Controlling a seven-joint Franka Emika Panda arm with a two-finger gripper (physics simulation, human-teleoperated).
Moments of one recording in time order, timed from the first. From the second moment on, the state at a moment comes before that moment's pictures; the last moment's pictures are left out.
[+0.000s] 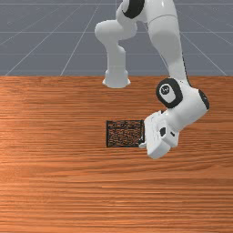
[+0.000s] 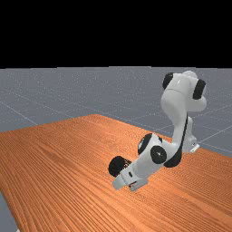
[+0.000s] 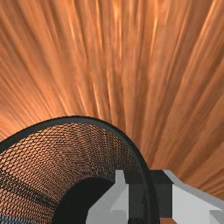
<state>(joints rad) 0.53 0.86 -0.27 -1.57 -0.50 2.04 -0.11</state>
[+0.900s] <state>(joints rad) 0.29 0.37 -0.12 -1.59 0.21 1.72 -0.75</state>
